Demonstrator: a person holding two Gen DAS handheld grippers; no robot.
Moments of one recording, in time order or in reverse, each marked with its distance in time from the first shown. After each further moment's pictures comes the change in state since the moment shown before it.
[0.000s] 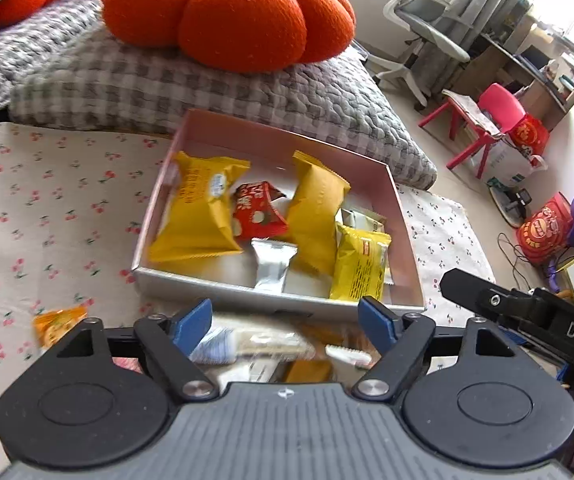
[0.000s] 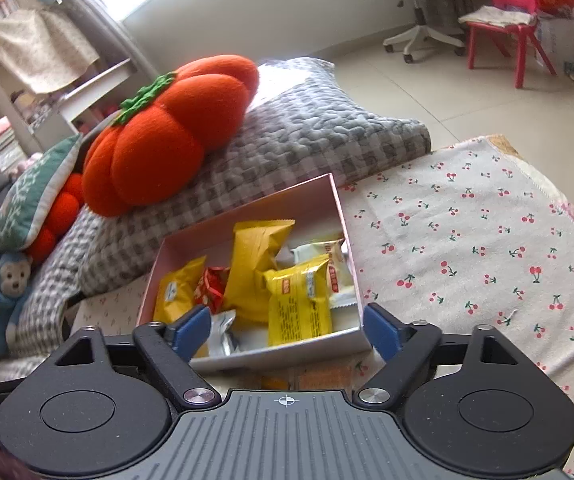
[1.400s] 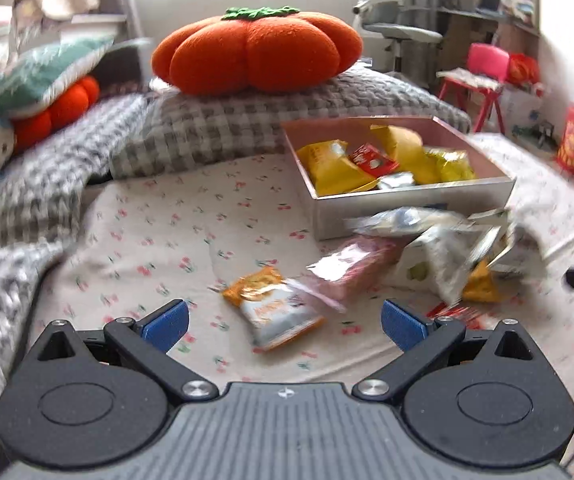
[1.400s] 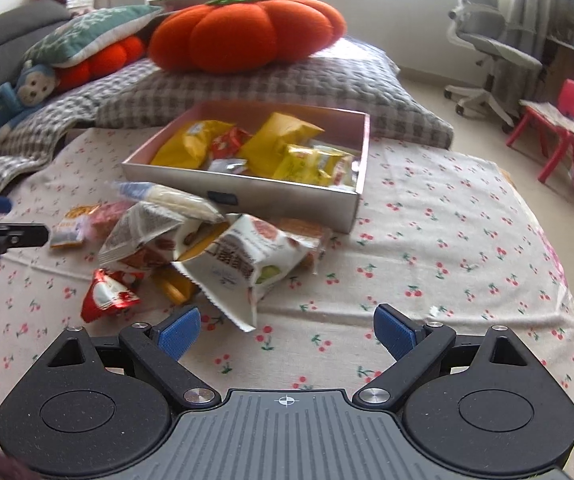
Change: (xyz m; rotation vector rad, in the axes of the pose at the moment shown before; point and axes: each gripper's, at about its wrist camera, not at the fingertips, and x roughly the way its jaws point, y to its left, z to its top) left arm -0.042 0.085 -0.091 0.405 -0.227 0.219; right arm -0.025 0.008 -0.119 -0.498 0.025 -0.074
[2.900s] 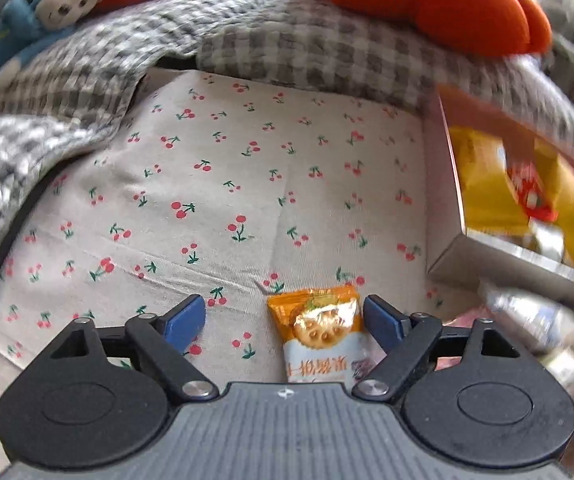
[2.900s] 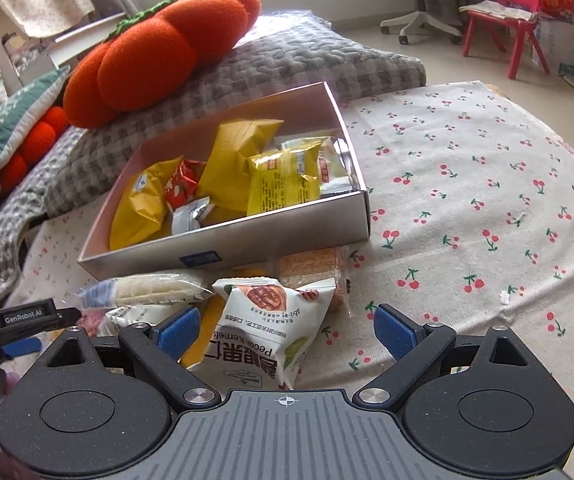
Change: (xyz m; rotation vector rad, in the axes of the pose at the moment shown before) left arm 0.082 0.027 0.034 -0.414 0.282 0.212; right arm 0.064 -0.014 0.034 0.409 0.059 -0.019
